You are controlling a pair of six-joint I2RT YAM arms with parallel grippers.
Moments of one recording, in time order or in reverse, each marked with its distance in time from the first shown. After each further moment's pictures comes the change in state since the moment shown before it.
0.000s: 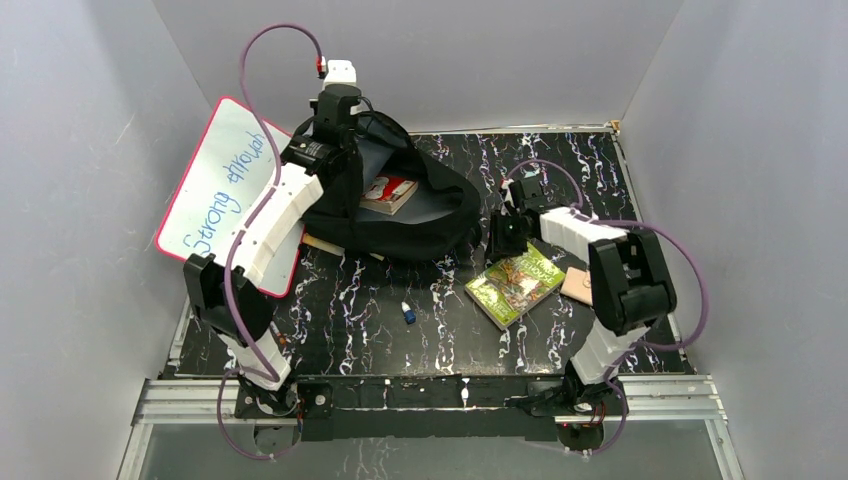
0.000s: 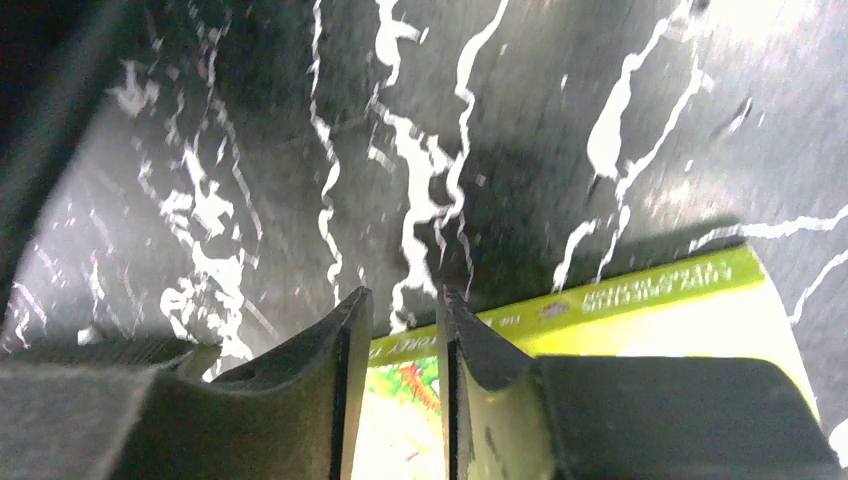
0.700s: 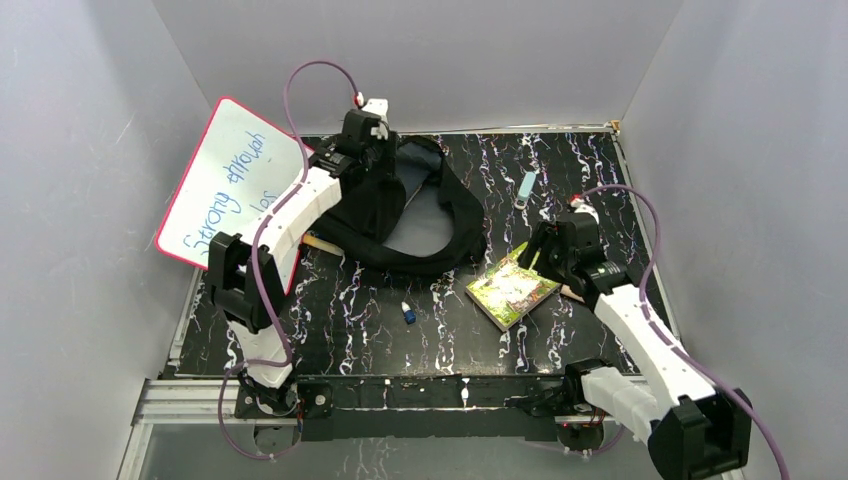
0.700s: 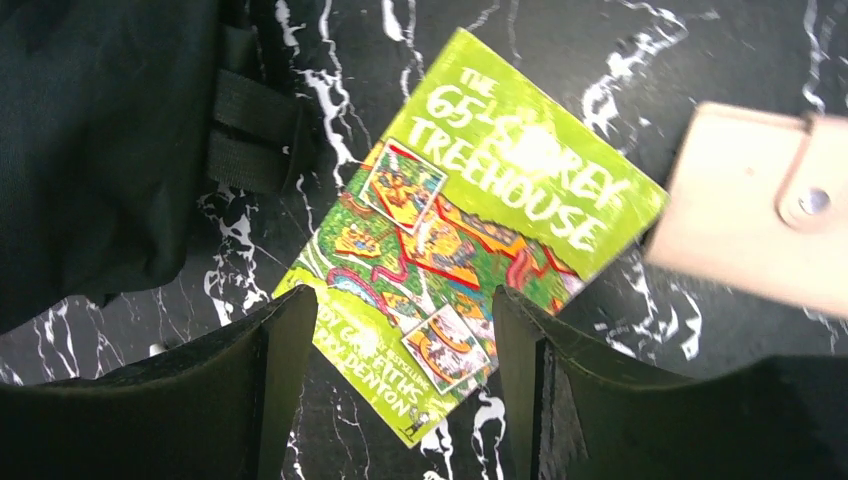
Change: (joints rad) left arm -0.007 0.129 -0.077 0.019 0.498 -0.139; right arm -0.016 -0.778 -0.340 -0.131 0.293 0.256
